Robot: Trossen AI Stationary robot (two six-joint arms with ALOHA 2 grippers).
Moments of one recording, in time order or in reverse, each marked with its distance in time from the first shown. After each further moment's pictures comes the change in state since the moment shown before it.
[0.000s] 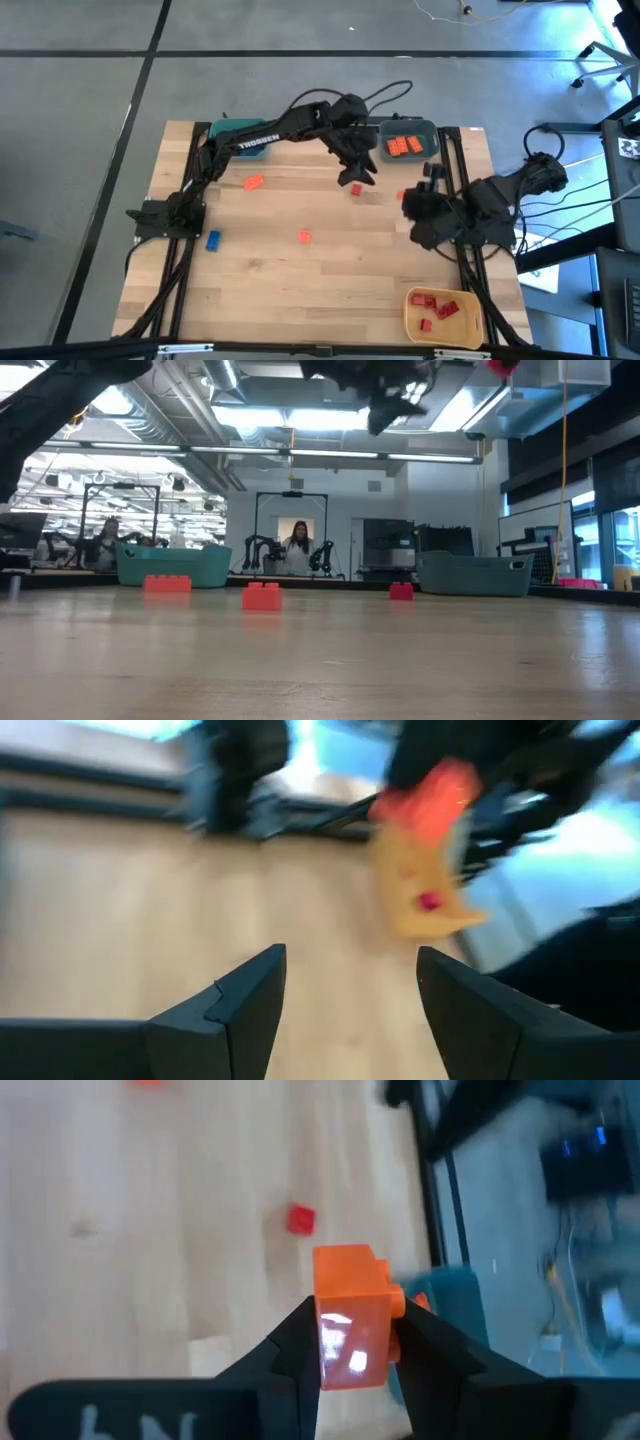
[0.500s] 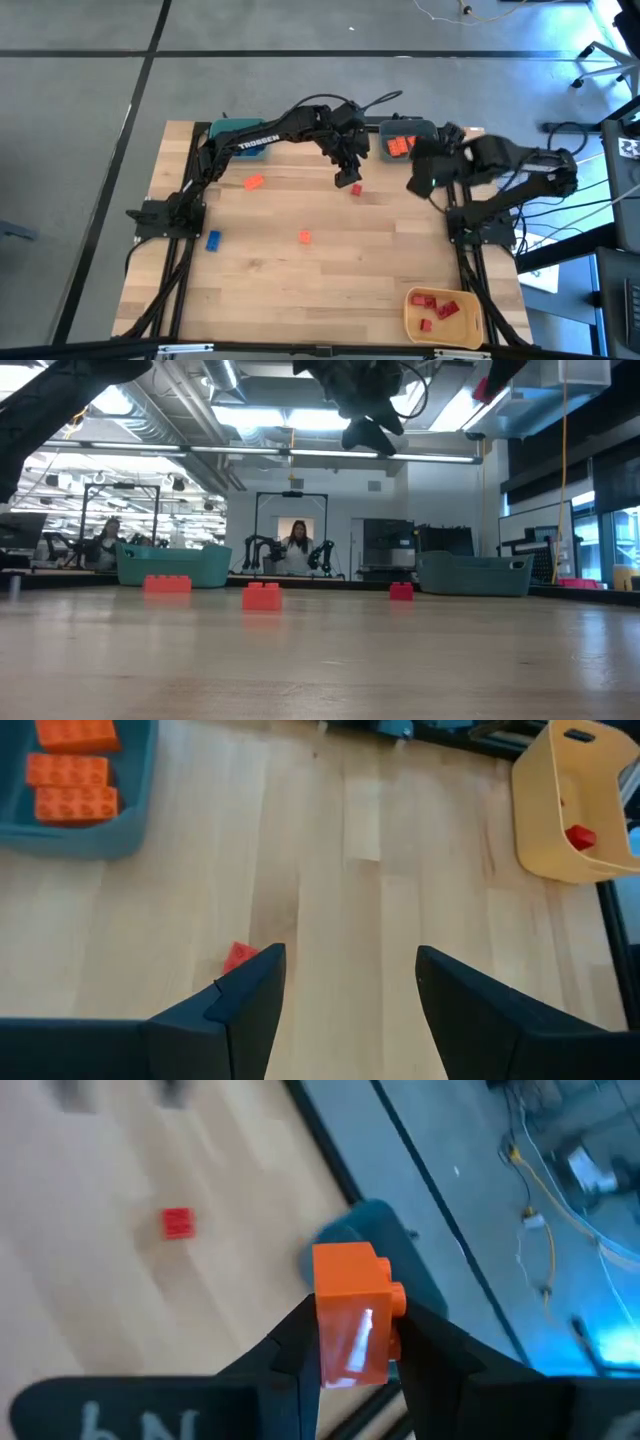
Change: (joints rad) left arm -0.001 0.000 0.000 -0.229 -0.332 0.066; right arm -0.387 -0.099 -0.001 0.003 0.023 -0.001
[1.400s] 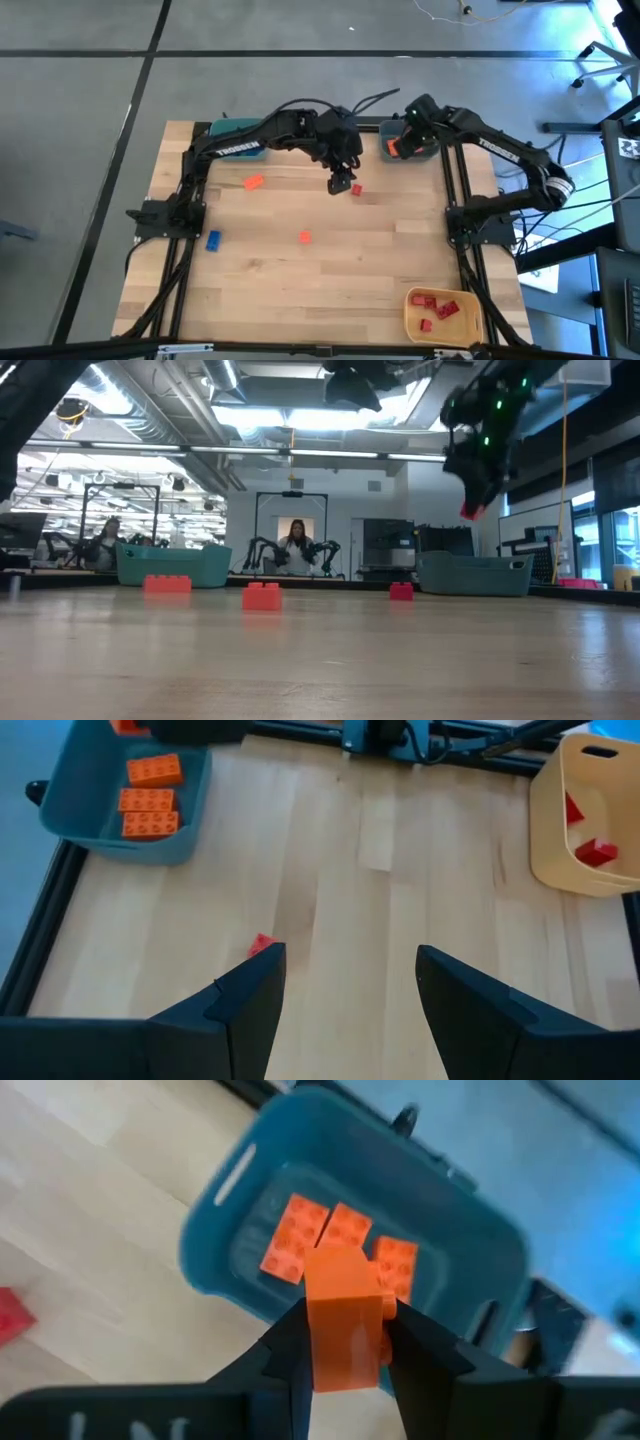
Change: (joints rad) left arm -0.103 -0.134 0.000 -0.064 -0.225 -0.055; right arm -0.872 0.016 -0.488 0.672 -0.462 -0.311
